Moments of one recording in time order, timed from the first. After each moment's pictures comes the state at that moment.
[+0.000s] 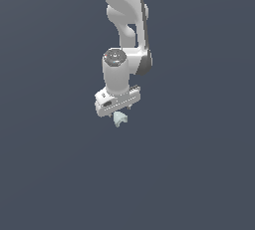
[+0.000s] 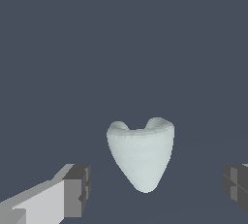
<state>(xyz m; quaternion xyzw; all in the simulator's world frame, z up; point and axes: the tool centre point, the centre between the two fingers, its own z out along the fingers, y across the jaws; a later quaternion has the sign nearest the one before) -0.044 -0.037 0.104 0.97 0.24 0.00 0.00</state>
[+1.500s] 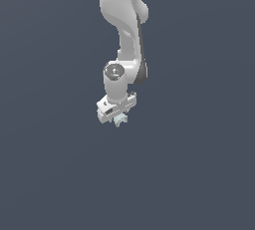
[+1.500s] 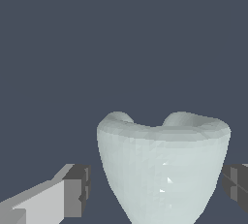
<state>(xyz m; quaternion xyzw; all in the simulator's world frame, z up) -0.058 -0.044 0.043 0.96 0.29 0.00 0.00</state>
